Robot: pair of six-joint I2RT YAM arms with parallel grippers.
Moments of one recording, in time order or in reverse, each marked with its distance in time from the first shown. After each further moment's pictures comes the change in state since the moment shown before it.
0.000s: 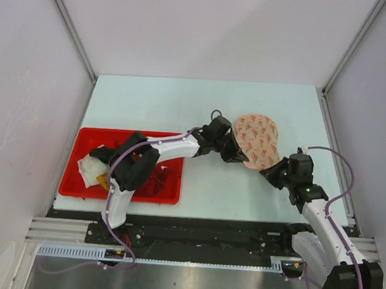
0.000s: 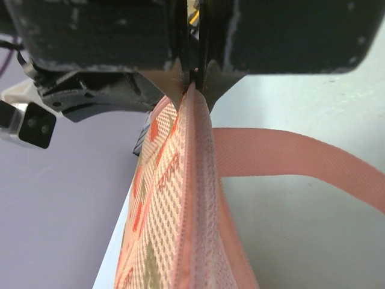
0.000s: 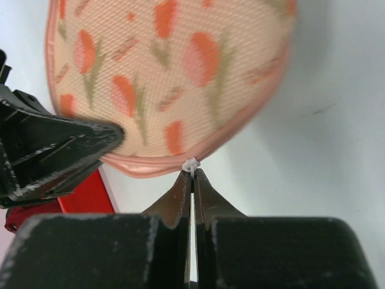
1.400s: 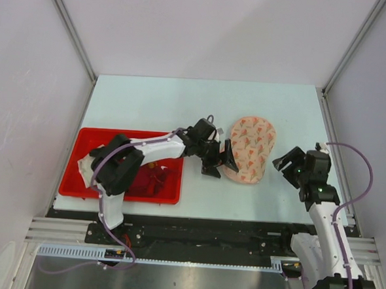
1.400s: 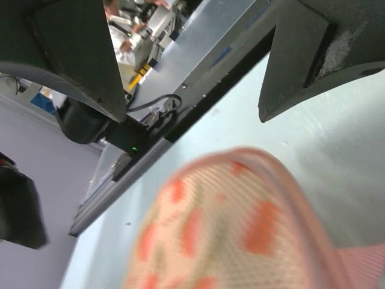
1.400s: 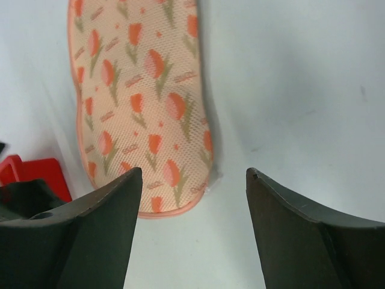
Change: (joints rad) left arm 0.080 -0.139 -0.187 -0.161 0.240 0.367; right arm -0.205 -0.077 0.094 -0.135 0.043 -0.193
